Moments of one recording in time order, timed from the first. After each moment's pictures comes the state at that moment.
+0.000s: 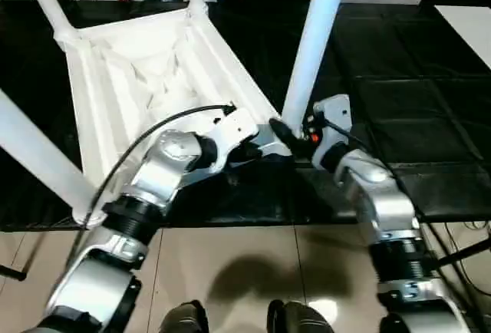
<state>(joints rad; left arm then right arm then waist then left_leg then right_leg) -0.69 0.29 -0.27 0.47 0.11 0.21 -0.94 -0.49 -0.17 0.01 0.29 0.12 0.23 0.68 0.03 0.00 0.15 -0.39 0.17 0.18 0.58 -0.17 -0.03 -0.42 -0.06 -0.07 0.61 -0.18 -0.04</state>
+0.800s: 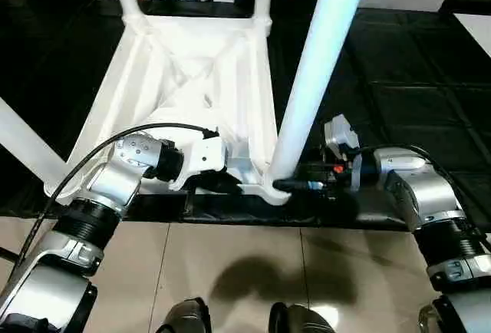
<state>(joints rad) -0.66 0.48 -0.33 0.49 0.02 -0.06 -1.35 -0.57 -0.41 0.13 0.44 0.25 0.18 1.39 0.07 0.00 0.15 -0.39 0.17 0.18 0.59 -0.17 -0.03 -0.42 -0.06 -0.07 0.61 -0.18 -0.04</state>
